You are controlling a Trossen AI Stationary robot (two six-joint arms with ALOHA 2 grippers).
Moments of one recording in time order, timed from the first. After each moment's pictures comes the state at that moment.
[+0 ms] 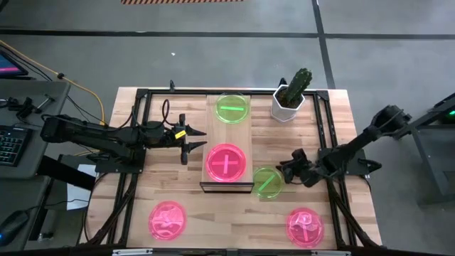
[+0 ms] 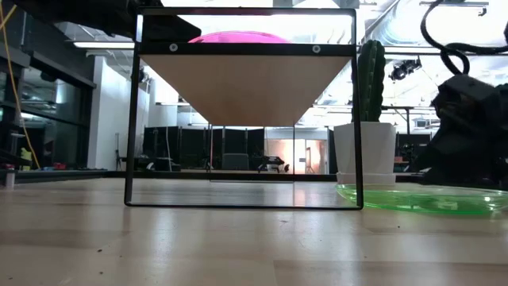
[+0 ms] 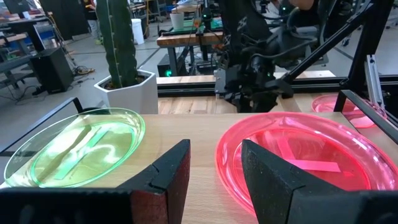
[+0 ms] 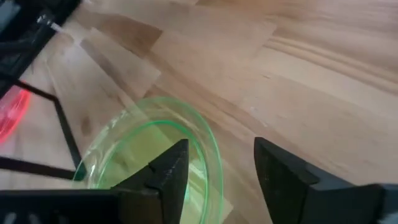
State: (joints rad) left arm -0.02 0.95 0.49 0.30 -0.16 0.08; right arm 0.59 1.19 0.13 0.23 0.72 1.34
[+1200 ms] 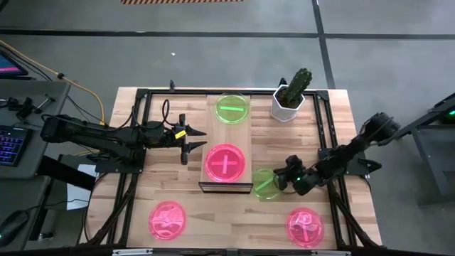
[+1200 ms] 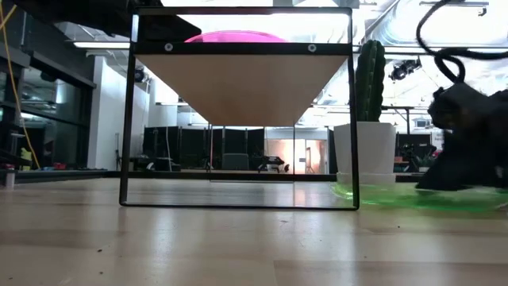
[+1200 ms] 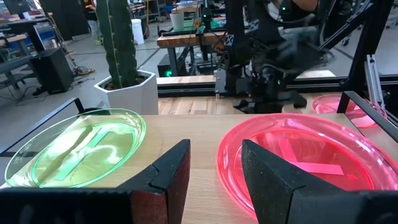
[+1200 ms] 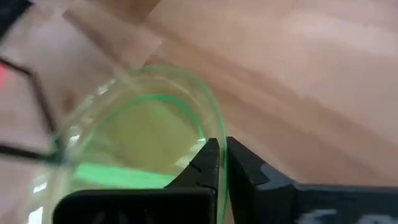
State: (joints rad) left arm -0.02 0.95 0.49 0.30 -0.16 0.08; right arm 0.62 1.43 0.22 0.27 0.66 1.40
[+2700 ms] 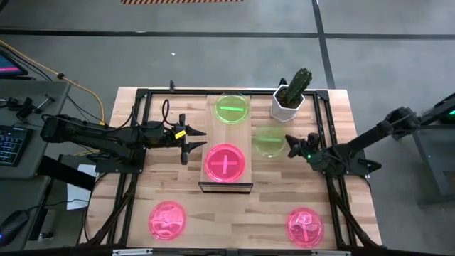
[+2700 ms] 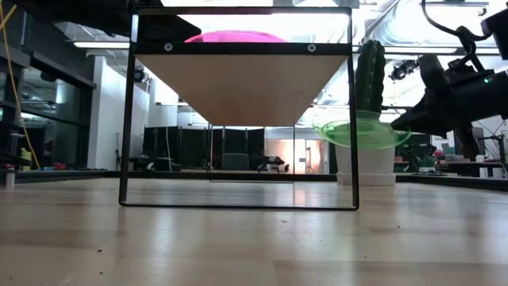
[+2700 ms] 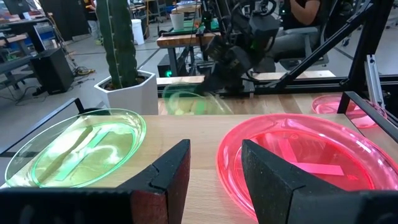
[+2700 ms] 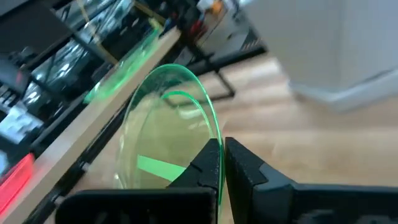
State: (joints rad) left arm -0.02 0.95 0.49 0.30 -0.16 0.08; right arm 0.40 0.84 0.01 0.37 1.15 1.13
